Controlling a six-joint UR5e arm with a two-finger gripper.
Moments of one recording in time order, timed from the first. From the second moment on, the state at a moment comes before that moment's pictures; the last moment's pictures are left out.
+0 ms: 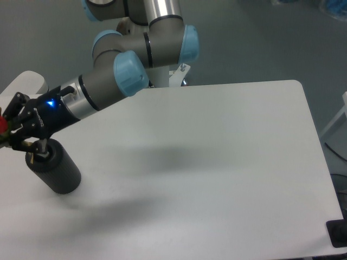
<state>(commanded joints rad) 2.20 -1.85 -1.72 -0.82 0.35 1.05</state>
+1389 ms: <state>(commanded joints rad) 2.27 -1.91 -1.86 -0.81 0.35 1.29</state>
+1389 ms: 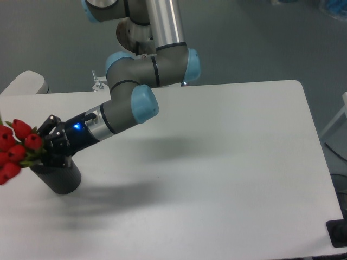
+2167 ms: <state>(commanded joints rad) 2.42 -1.90 -1.92 -0.82 0.35 1.29</state>
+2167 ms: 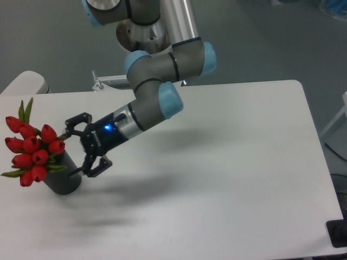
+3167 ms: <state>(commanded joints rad) 2.56 -1.92 -1.77 -0.83 0.76 1.26</state>
